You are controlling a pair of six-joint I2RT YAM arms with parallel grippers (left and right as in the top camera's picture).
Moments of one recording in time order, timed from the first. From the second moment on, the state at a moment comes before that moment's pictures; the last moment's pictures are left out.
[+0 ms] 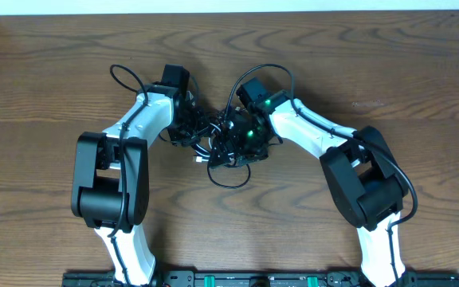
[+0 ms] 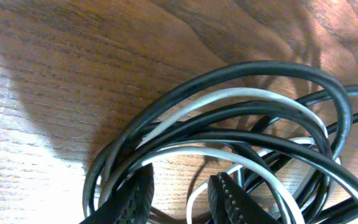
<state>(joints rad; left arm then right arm) -0.16 2.00 1.29 -0.74 0.34 -0.54 0.59 2.16 1.50 -0.77 -0.73 0.27</state>
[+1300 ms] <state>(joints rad) -0.16 2.00 1.29 -0.74 0.34 -0.54 0.60 2.12 1.48 -0.67 -0.77 0.24</state>
